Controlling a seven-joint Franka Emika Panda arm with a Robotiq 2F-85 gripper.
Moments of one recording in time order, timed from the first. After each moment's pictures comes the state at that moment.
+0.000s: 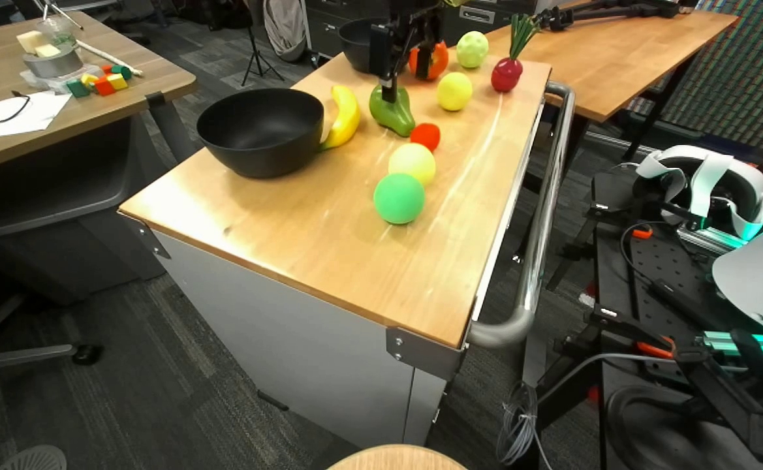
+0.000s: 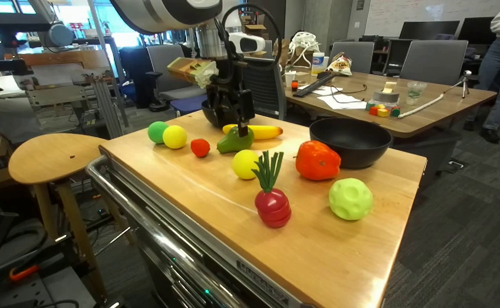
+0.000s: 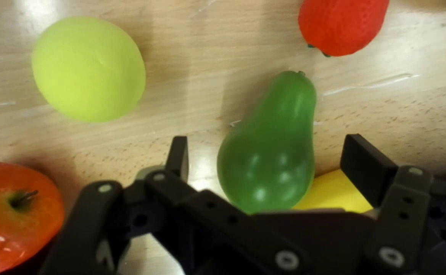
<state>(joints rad) -0.02 0.14 -0.03 -2.17 -0.09 2.36 0.22</state>
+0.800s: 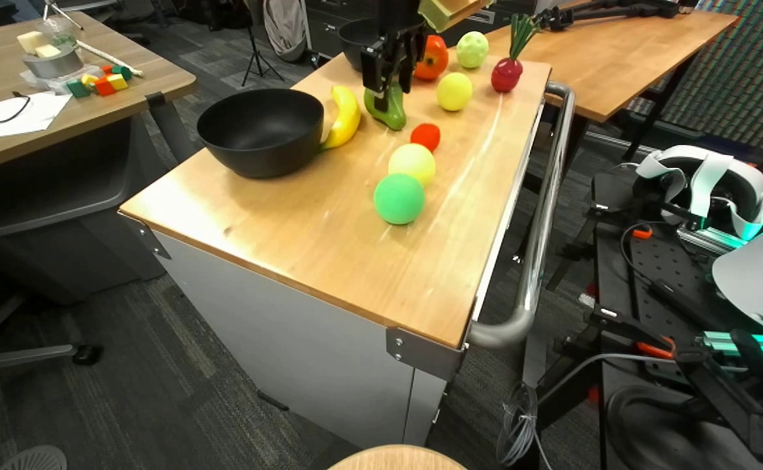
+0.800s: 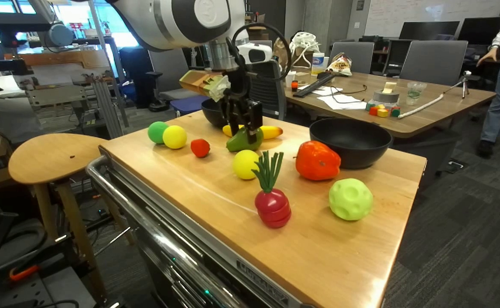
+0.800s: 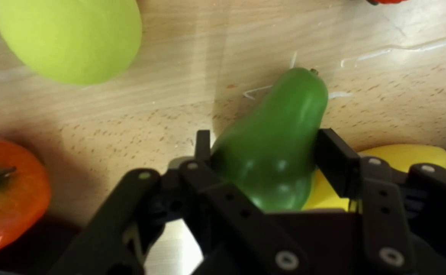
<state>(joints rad) -0.02 0.22 -0.05 -2.14 -0.13 2.47 0.23</state>
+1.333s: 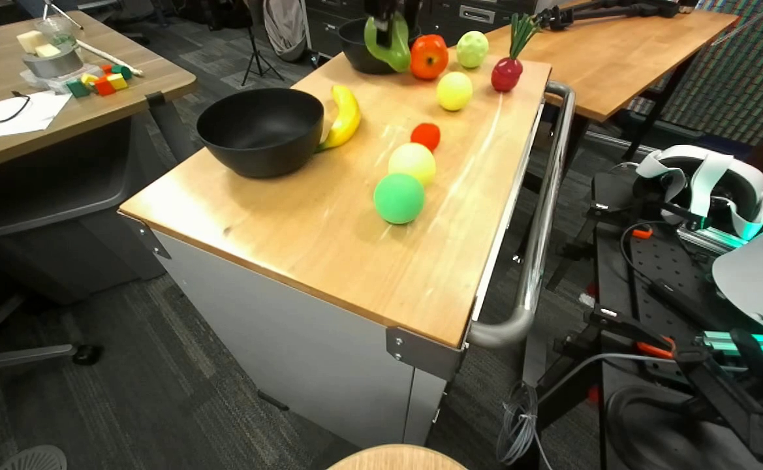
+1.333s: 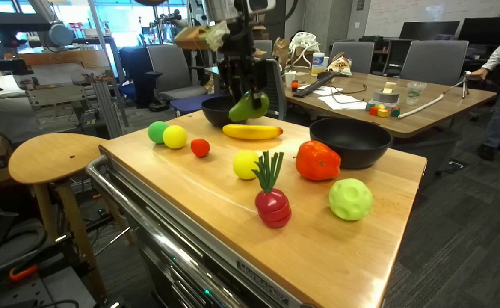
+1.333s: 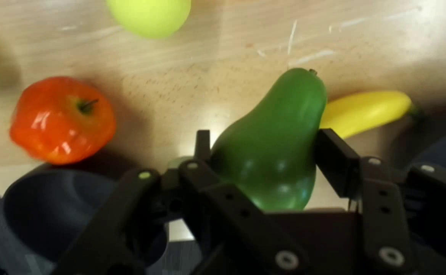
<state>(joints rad) -0.02 0.07 -0.06 -2.10 -0.16 2.32 0.22</state>
